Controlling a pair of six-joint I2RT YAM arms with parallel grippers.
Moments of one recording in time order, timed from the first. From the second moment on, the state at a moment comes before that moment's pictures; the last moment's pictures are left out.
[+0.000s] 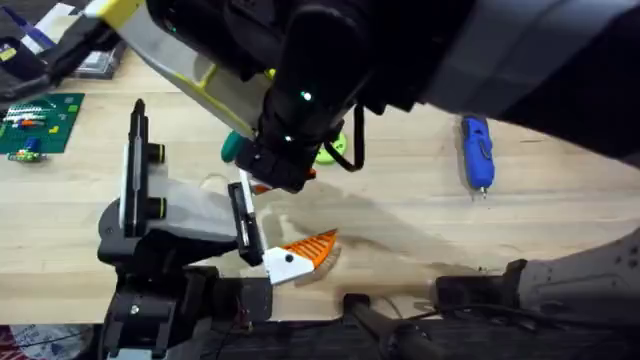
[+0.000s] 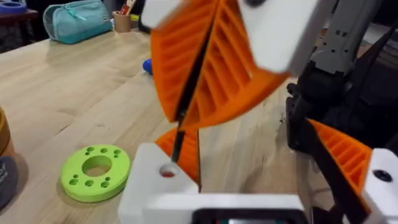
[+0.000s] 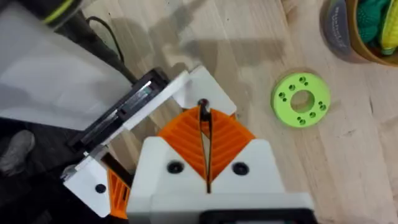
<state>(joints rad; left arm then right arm) -0.03 0.00 0.00 -0.13 1.24 -0.05 1.08 1.76 1.81 -1.24 -0.05 -0.06</state>
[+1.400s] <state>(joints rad) -0.03 0.00 0.00 -0.13 1.23 -0.05 1.08 1.75 1.89 -1.30 -0.05 -0.06</state>
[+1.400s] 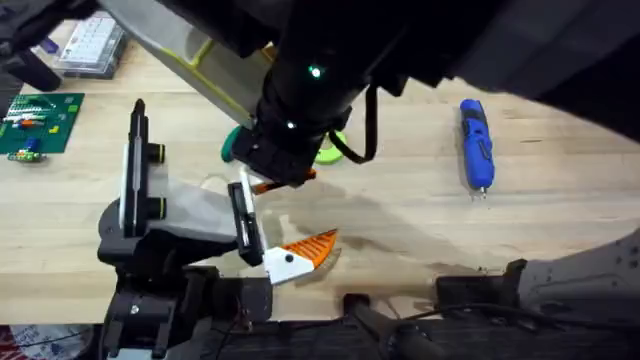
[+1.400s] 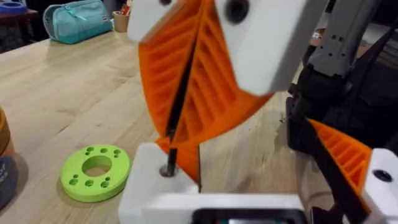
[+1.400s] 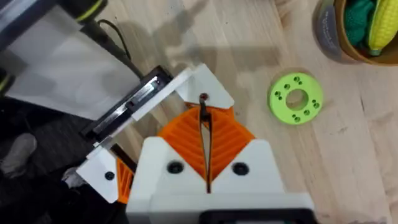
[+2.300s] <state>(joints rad) -0.03 0.00 0.00 -0.13 1.23 -0.05 1.08 1.86 2.00 -1.41 -0.05 -0.06</state>
